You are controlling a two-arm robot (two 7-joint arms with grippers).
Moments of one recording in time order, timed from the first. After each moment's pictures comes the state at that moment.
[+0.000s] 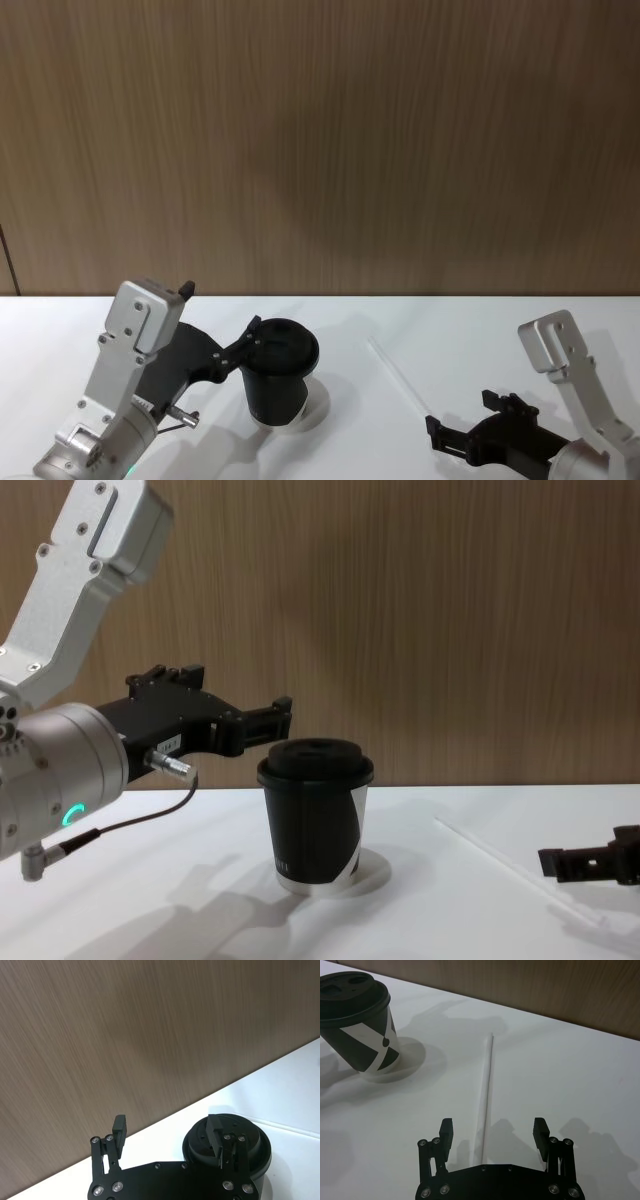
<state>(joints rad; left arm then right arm) -0.24 0.38 0.45 -1.63 -0.20 0.01 -0.01 0.11 0.42 -0.24 -1.70 0.29 0.55 0.26</state>
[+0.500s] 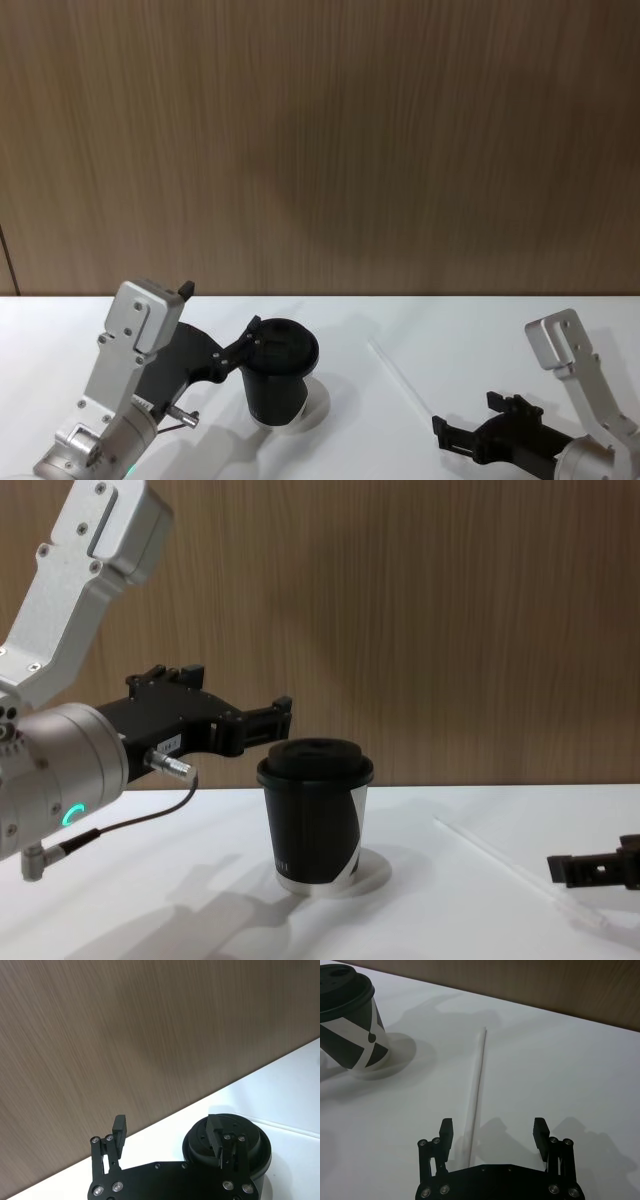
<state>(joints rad) -0.24 0.38 0.45 -1.63 -0.20 0.01 -0.01 0.14 0.43 -0.23 -1.64 0.31 0.55 0.29</state>
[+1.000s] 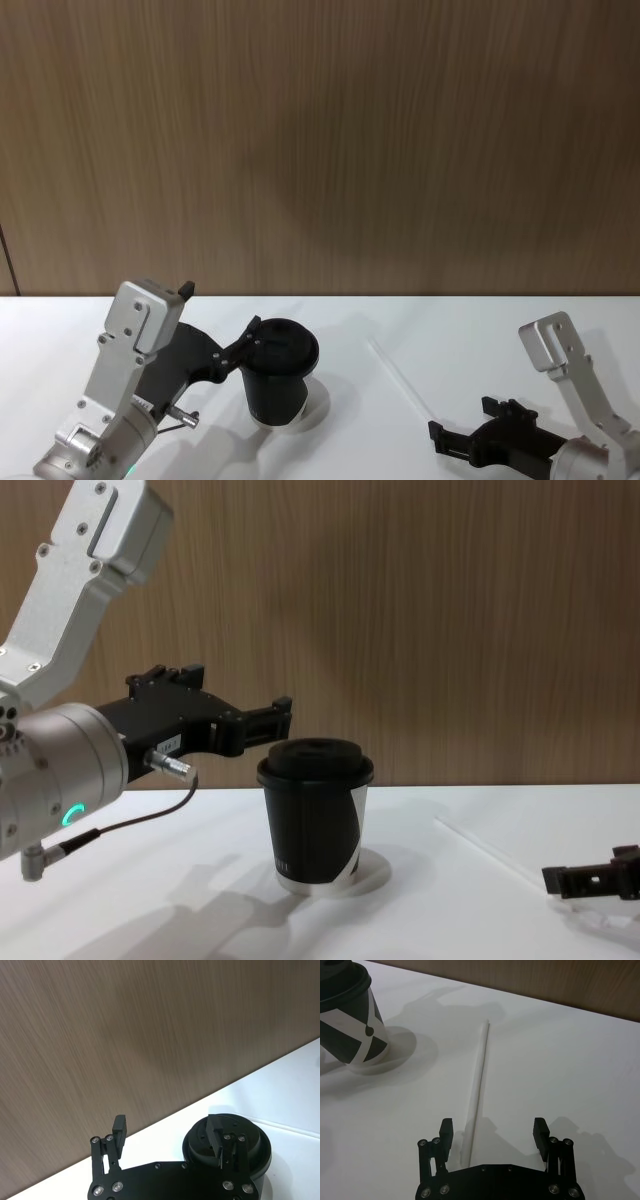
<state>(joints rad) -0.24 0.38 0.45 -1.63 -0.20 0.01 -0.01 0.17 0.44 -0.25 -1.60 0.32 0.55 0.31</state>
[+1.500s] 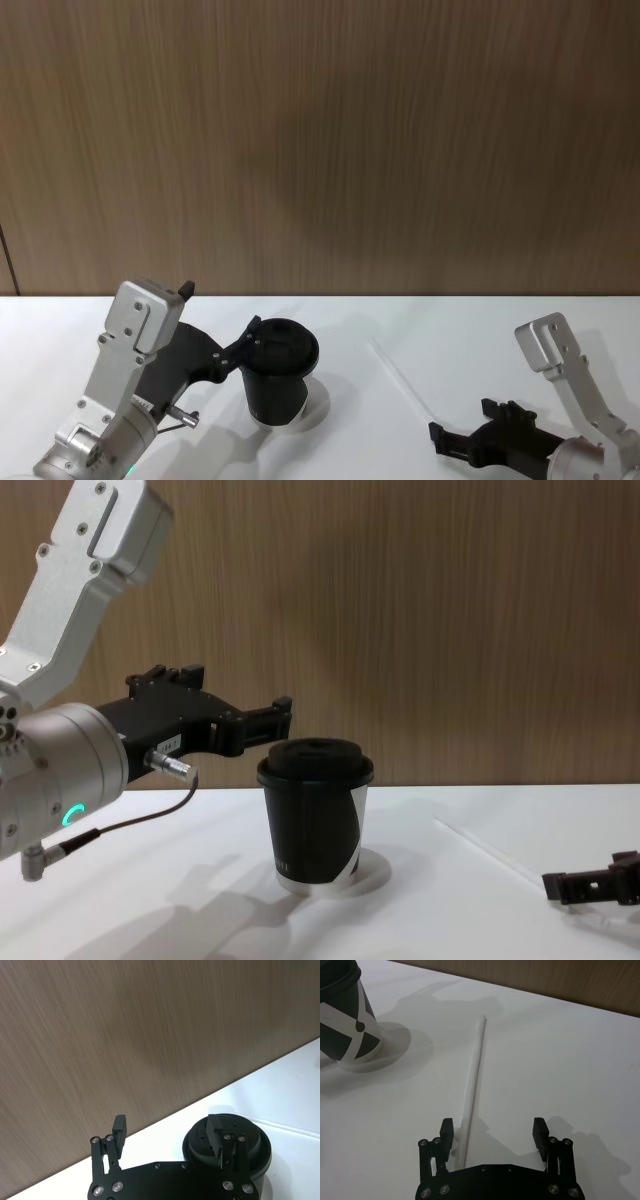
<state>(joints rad) -0.24 0.38 0.45 -1.63 -0.20 0.01 -0.01 0.19 0.43 -0.26 -1.58 0.31 0.55 0.30</state>
